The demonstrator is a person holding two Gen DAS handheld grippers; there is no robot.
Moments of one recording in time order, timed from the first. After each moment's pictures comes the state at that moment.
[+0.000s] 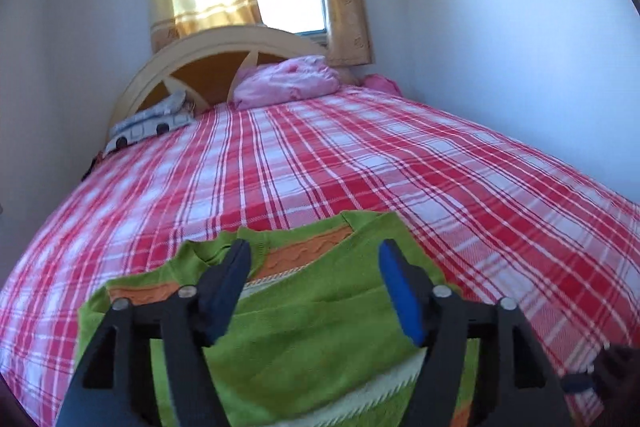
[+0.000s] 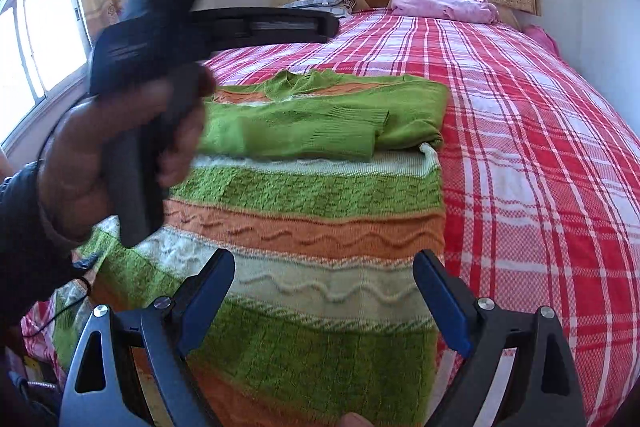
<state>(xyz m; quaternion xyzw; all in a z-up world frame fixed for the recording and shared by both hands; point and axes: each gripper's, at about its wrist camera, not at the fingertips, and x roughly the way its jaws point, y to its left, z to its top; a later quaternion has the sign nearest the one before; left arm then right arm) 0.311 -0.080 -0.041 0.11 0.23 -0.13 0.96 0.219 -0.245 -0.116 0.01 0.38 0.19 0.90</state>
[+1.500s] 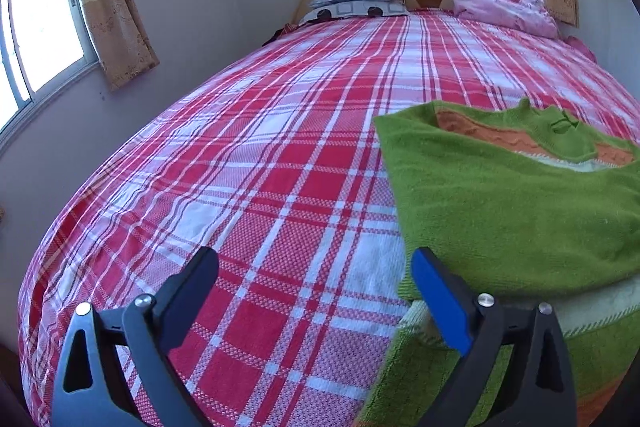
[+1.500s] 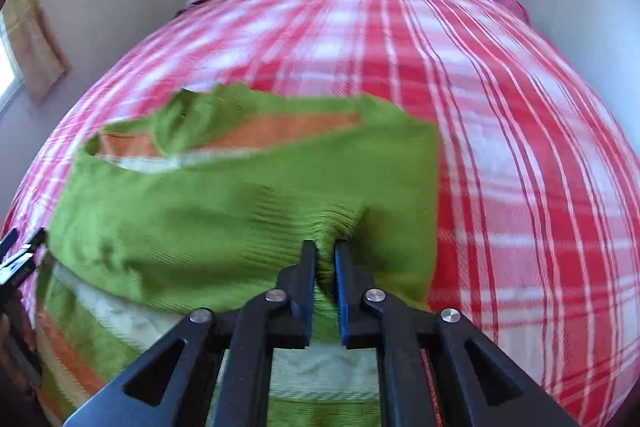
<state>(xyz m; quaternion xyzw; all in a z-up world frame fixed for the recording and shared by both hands) 0.310 0.171 -0.112 0.02 0.36 0.20 0.91 0.402 -0.234 -0.125 0.02 0.47 0.08 0.88</state>
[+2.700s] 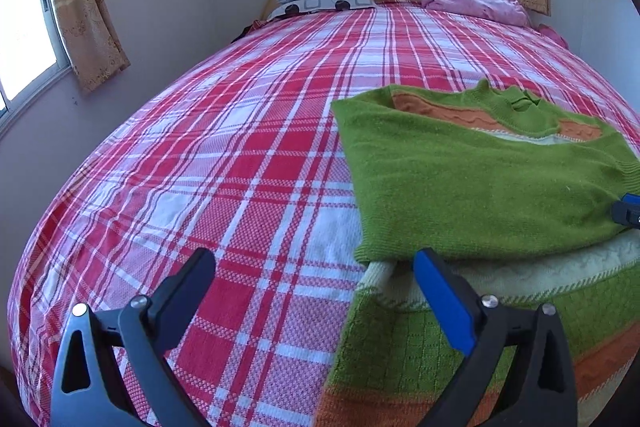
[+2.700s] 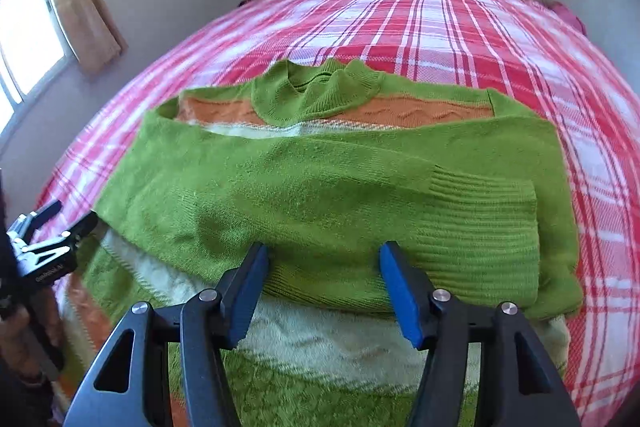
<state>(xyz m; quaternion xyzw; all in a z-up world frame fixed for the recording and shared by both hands) 0.301 0.153 -0.116 0.02 0.38 0.15 0.91 0.380 -0.166 -0.130 0.02 0.45 0.19 0.87</state>
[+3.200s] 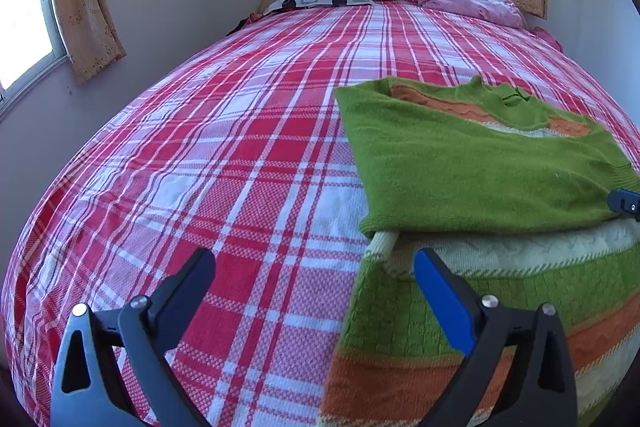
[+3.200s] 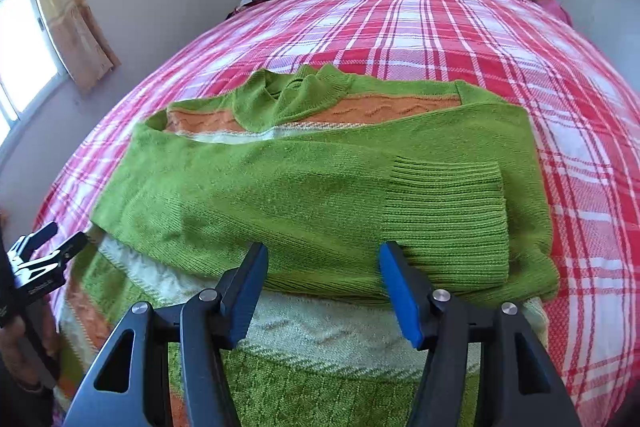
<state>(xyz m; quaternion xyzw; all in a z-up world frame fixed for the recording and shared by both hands) 0.281 0.157 -0.115 0.01 0.39 0.14 0.91 0.373 -0.177 -0.132 0.03 0.45 0.16 0.88</state>
